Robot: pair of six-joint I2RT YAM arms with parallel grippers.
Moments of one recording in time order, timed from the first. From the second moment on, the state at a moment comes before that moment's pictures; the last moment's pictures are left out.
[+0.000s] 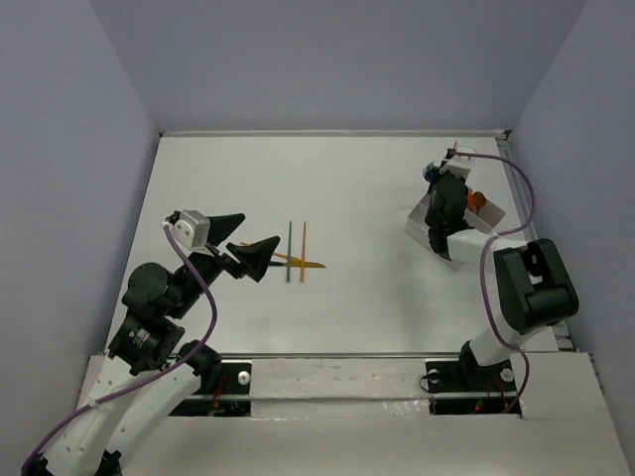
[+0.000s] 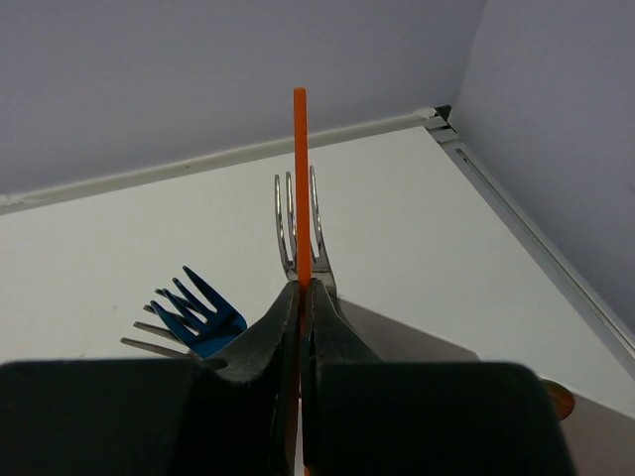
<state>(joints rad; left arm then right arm) -0.56 0.44 0.73 -0.12 0.12 -0.24 0.25 1.60 0.79 0.84 0.63 -0.01</state>
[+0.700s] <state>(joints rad) -0.53 0.44 0.73 -0.12 0.14 -0.24 0.25 1.45 0.74 0.70 0.56 0.08</state>
